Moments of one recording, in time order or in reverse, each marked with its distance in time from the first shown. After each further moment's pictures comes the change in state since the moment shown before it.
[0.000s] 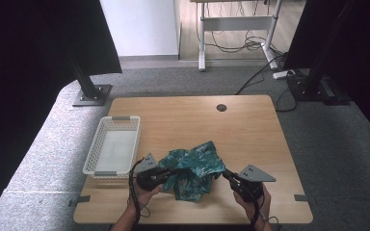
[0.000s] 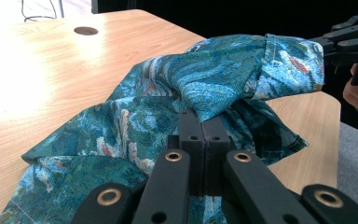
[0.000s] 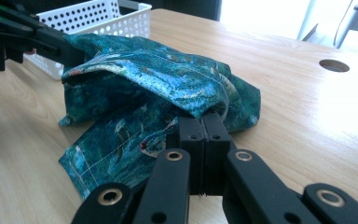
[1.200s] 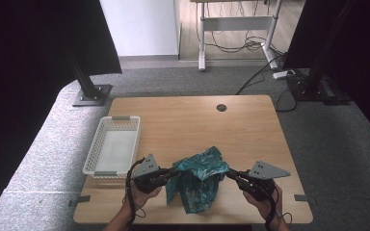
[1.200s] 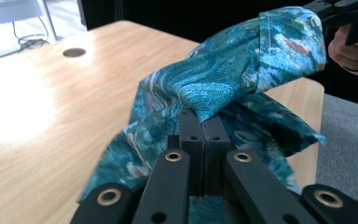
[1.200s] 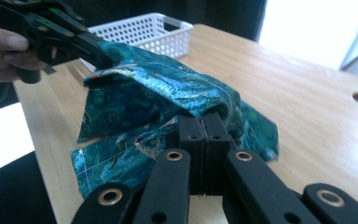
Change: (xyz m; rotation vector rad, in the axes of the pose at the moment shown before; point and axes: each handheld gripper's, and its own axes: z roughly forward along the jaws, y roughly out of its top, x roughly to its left) left arm -0.022 0.027 -0.020 0.010 -0.021 0.135; right arm -0.012 0.029 -0.032 -0.034 0.178 -0.086
